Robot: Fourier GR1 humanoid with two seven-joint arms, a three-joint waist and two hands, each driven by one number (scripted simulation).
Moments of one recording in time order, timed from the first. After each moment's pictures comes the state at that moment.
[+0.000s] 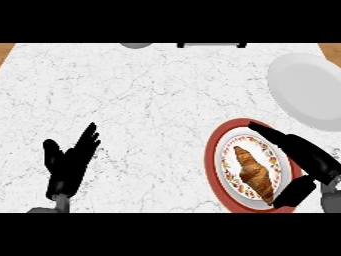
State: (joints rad) left arm 0.01 0.17 -0.13 -1.43 0.18 0.10 0.21; right arm -0.10 -0.40 0.11 -1.57 0.50 0.55 -0.01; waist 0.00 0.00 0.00
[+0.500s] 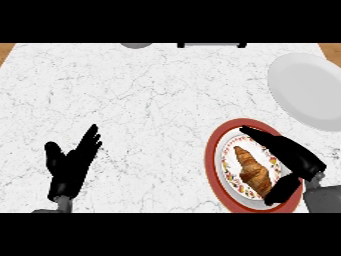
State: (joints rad) left arm 0.02 0.14 -0.11 -1.42 0.15 0.07 0.20; right arm -0.13 -0.35 0.14 -1.44 0.64 0.52 -0.08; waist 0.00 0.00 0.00
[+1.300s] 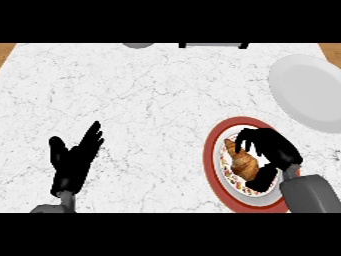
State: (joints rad) left arm -0.01 0.11 -0.08 -1.41 0.11 0.05 0.23; right arm -0.21 -0.23 0.14 -1.32 0.85 0.35 -0.07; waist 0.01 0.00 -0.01
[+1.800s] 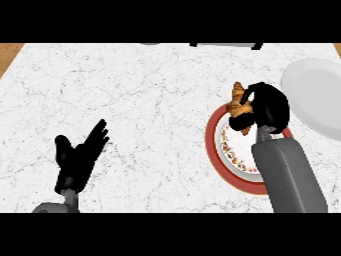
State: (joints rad) left arm -0.02 0.11 -0.11 -1.42 0.10 0.04 0.23; right arm -0.48 -0.03 -0.02 -1.25 1.10 -0.07 0.59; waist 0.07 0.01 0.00
